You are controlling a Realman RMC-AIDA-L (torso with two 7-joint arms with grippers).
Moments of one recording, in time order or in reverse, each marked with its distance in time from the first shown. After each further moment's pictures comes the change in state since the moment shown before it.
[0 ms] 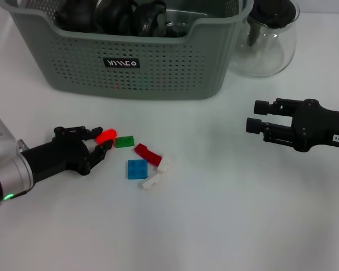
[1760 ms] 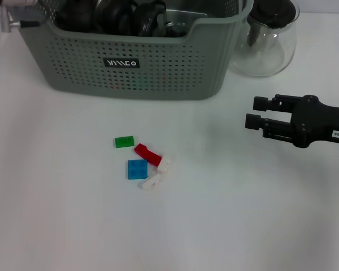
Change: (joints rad) left arm -0.376 0.148 0.359 0.400 0.022 -0.043 -1.282; right arm 0.011 -0.002 0.000 0.000 0.006 0.000 0.010
